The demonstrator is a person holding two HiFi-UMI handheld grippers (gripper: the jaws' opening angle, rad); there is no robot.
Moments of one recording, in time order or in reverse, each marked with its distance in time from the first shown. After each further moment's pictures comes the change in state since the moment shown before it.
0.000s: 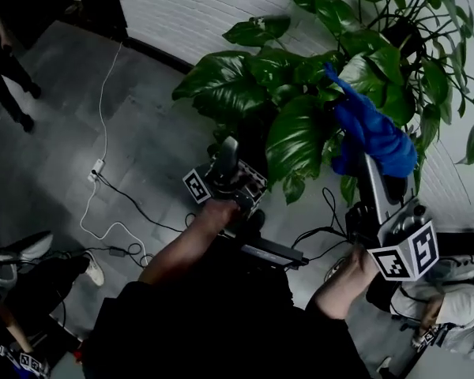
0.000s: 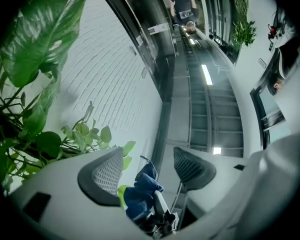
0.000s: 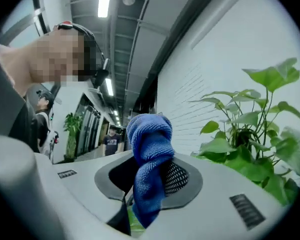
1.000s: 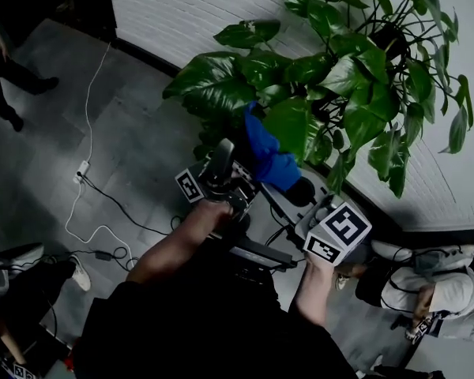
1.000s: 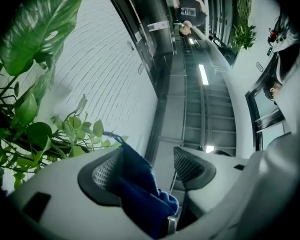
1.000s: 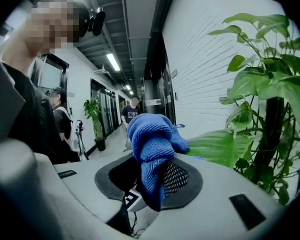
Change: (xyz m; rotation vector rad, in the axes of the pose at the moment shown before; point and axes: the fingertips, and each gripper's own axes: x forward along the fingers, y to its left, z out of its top) left arm 0.008 -0.027 -0.014 -0.021 0.036 -0.063; right arm 0.016 0.104 -0.150 0.178 0.406 0.253
